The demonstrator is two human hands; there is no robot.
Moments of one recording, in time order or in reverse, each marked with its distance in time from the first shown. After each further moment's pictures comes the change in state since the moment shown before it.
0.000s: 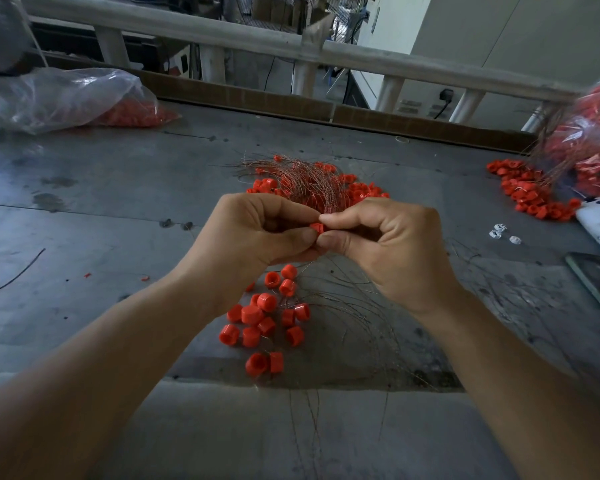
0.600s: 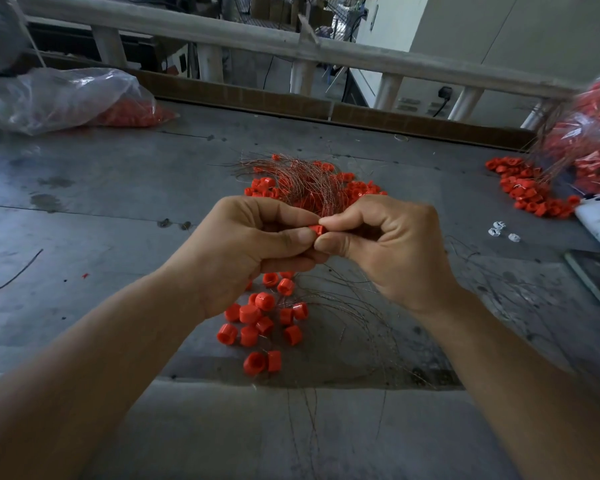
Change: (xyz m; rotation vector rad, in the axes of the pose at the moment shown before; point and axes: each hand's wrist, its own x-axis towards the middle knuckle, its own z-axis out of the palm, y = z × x) left_hand 0.000 -0.002 -0.007 -0.126 -0.112 -0.122; right_hand -0.001 -0.003 0.001 0.042 0.013 -0.045
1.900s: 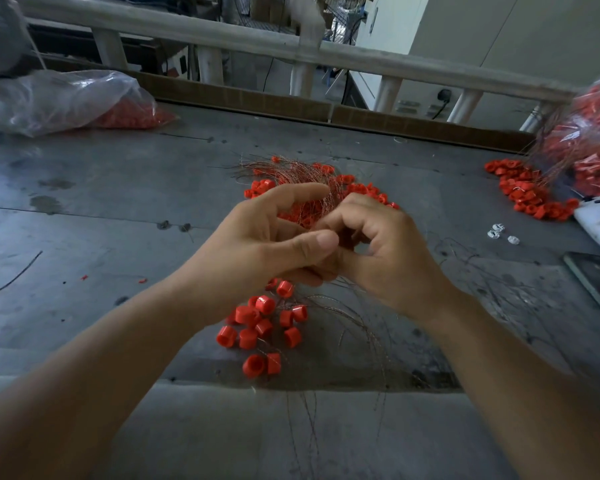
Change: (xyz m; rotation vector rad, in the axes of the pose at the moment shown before) left_hand -0.006 0.002 0.009 0.153 -0.117 0.155; right_hand 0.001 -0.003 -0.003 -0.003 -0.229 0.093
